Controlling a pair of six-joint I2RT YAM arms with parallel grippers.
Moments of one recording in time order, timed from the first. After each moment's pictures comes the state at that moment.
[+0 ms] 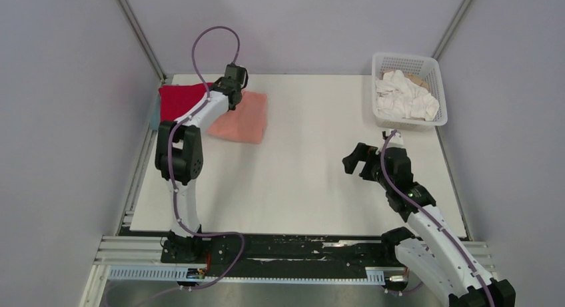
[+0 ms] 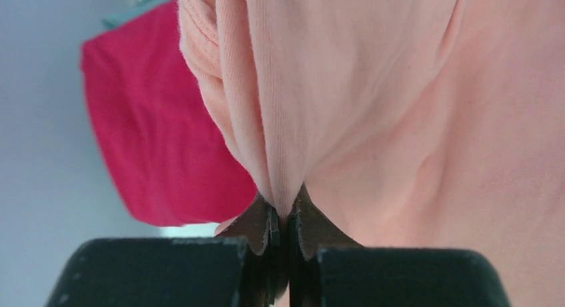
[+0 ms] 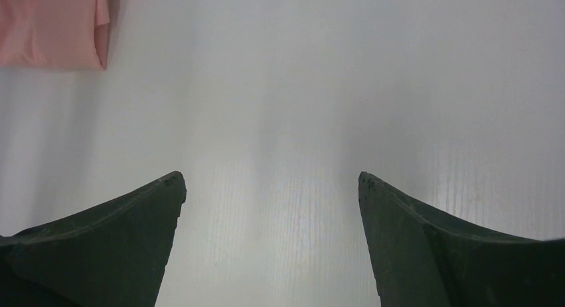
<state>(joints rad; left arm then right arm) -0.30 2.05 1.68 -0.48 -0.51 0.14 0.33 0.72 0.52 -0.31 0.03 0.49</state>
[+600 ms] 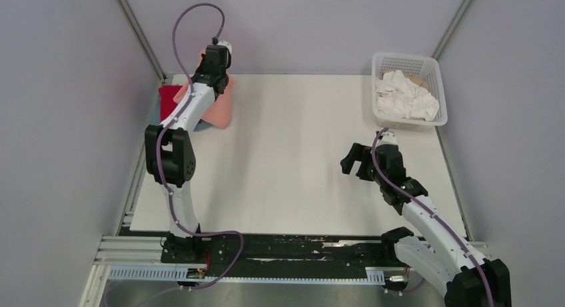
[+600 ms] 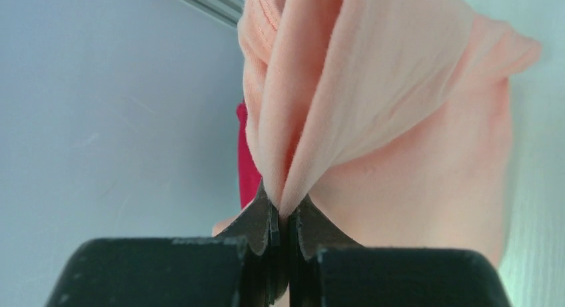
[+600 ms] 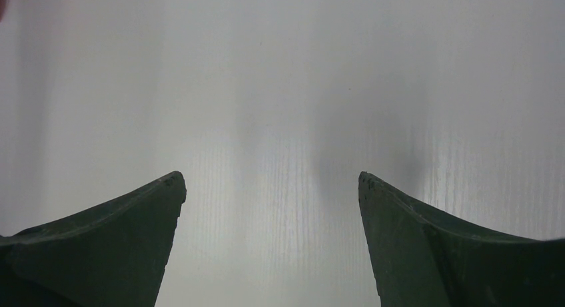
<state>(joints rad) -0.20 1.99 1.76 -0.32 -0.65 0.40 0.33 0.85 0.50 -0.26 0.05 0.48</state>
